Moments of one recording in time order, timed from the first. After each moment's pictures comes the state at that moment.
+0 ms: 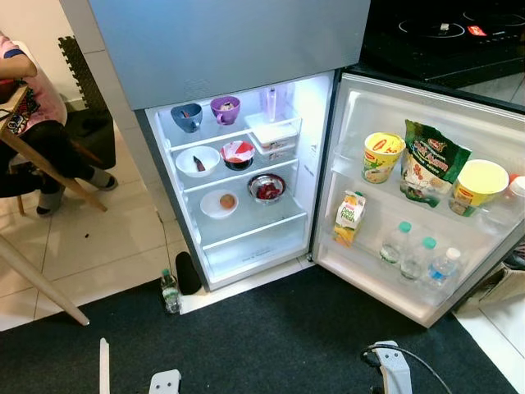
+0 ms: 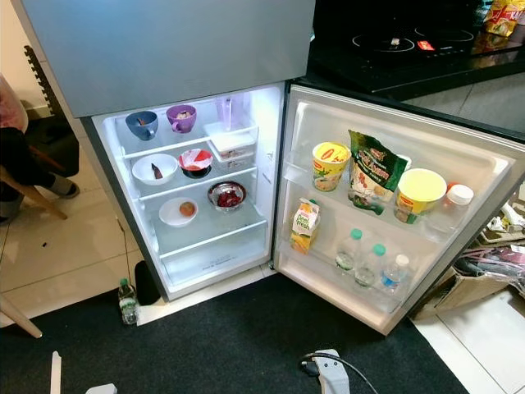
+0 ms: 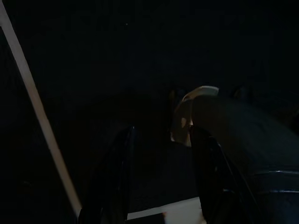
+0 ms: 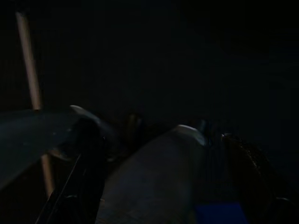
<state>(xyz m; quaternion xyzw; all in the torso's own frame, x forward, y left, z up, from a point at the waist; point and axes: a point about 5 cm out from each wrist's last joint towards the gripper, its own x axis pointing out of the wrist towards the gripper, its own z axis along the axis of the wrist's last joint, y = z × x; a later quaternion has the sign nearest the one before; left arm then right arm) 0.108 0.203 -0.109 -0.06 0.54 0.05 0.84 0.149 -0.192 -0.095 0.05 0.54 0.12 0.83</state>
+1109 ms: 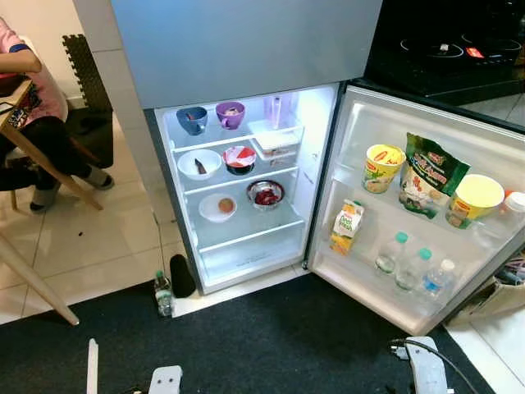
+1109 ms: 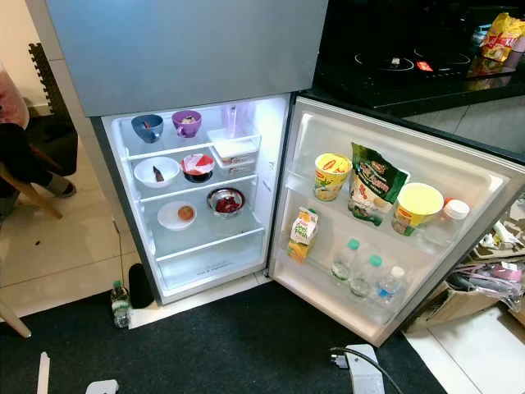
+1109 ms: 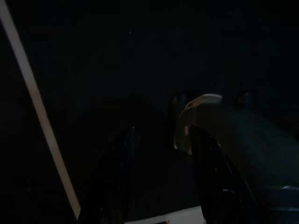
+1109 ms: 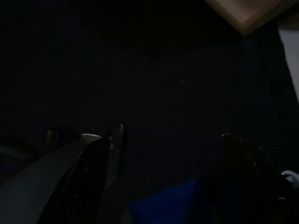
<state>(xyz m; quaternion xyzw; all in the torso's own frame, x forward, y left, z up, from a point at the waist) 0.110 0.209 -0.108 -0.05 0.53 0.07 0.84 0.152 -0.238 -0.089 -0.03 0.54 -0.02 0.84</state>
